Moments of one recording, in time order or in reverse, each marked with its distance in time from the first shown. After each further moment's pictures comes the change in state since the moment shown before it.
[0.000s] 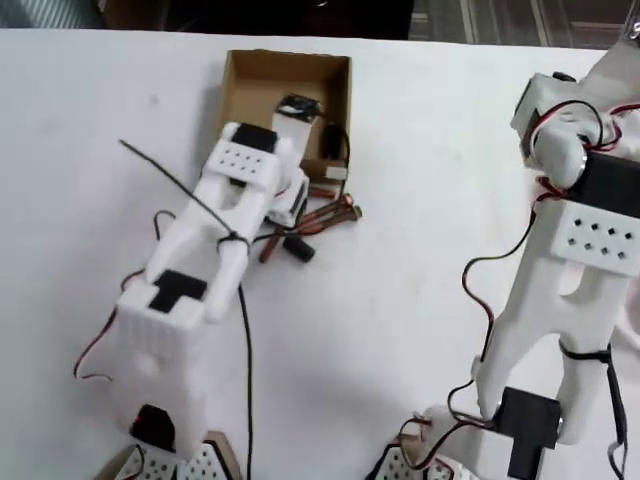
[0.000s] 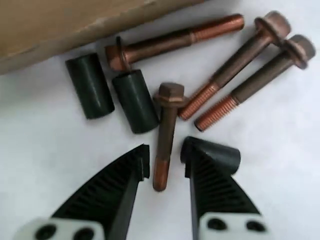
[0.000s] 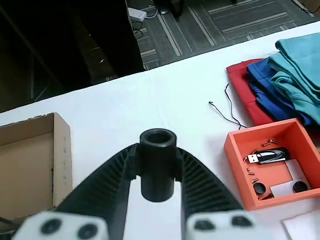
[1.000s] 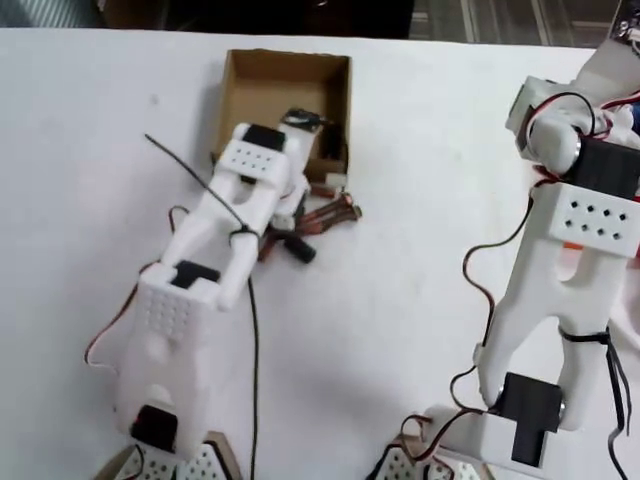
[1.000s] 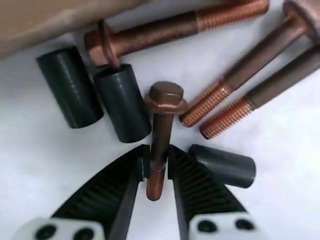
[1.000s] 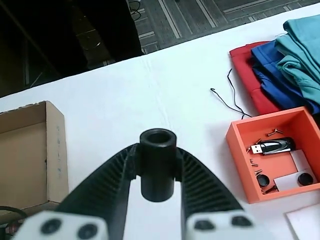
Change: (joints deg) left arm 0.4 8.8 -7.2 5.8 0.1; right arm 0.0 3.3 0.0 0.0 0.0
